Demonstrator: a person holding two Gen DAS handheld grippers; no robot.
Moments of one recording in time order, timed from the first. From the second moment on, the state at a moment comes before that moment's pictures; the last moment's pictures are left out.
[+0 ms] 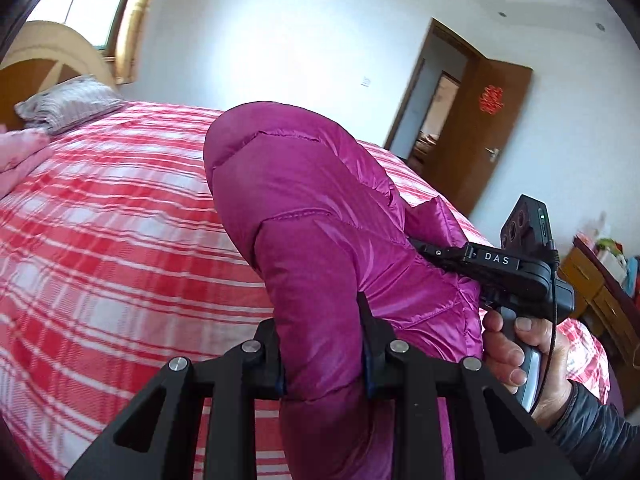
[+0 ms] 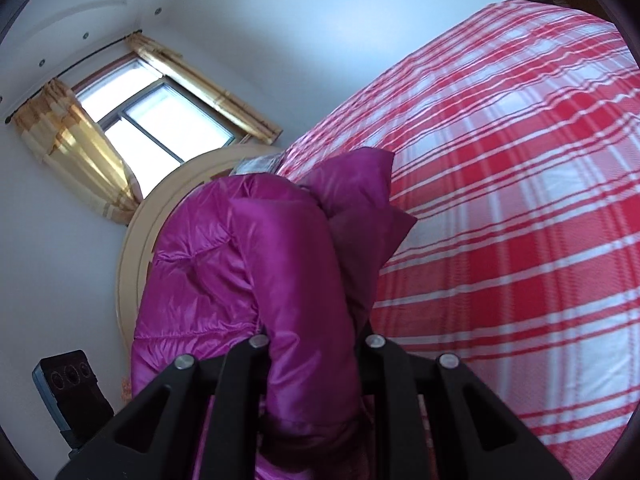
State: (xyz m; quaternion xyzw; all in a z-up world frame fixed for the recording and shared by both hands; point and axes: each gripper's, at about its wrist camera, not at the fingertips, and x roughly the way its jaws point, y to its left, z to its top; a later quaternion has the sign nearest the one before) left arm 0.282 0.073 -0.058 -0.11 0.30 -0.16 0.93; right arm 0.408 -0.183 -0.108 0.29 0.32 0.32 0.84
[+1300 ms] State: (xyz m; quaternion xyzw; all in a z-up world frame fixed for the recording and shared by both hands) left arm 0.267 0.222 -0.154 -0.17 0.36 0.02 0.92; right arm 0.471 0.026 -0.162 0.17 0.47 0.34 0.80
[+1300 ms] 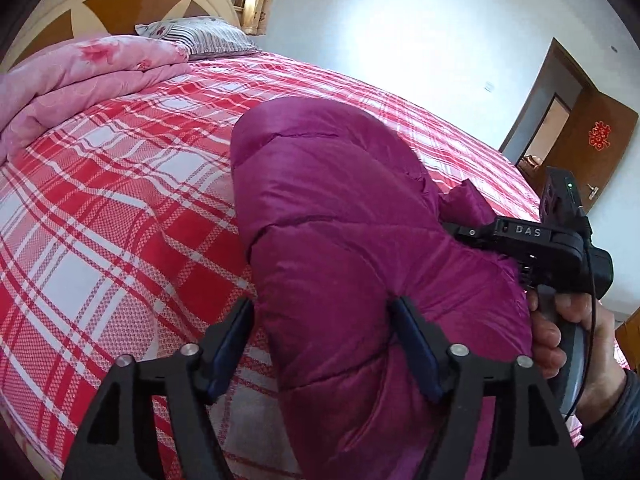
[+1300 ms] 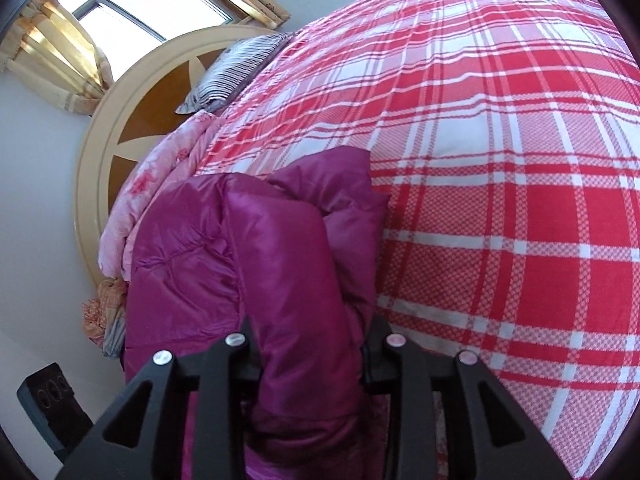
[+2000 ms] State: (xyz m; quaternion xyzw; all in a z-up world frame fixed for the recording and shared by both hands) left arm 0.196 0.202 -0.049 -0.13 0.27 0.01 0.96; right arm 0.366 -0.020 -0.057 0.10 0.33 0.25 0.90
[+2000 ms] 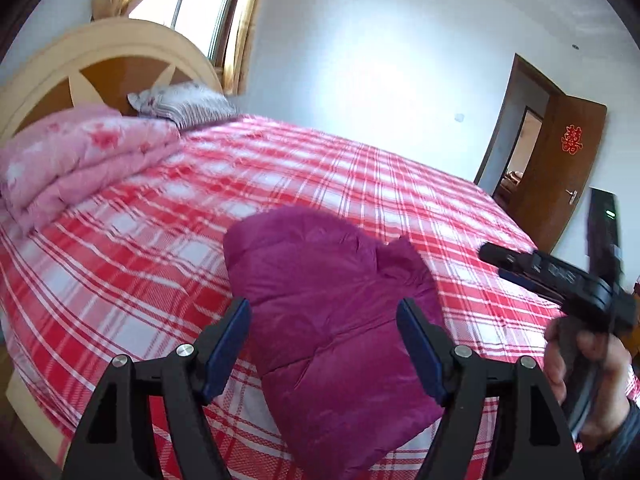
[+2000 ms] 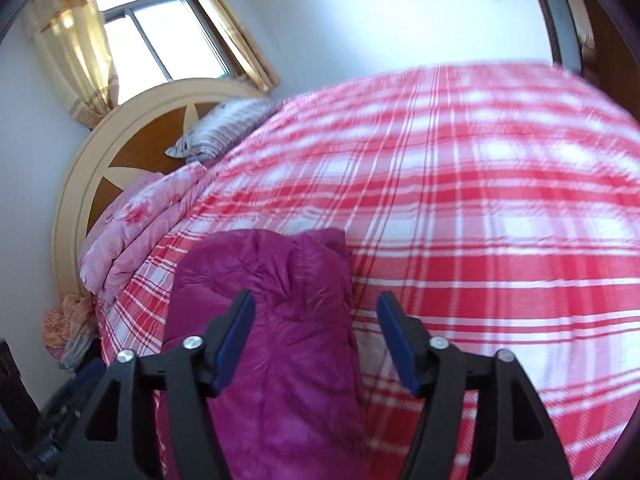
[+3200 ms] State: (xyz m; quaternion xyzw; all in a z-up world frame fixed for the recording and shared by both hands) left arm 0.162 0.166 -0.006 -0.07 0.20 0.00 0.98; right arm 0.221 -0.043 0.004 0.05 0.16 0.22 0.96
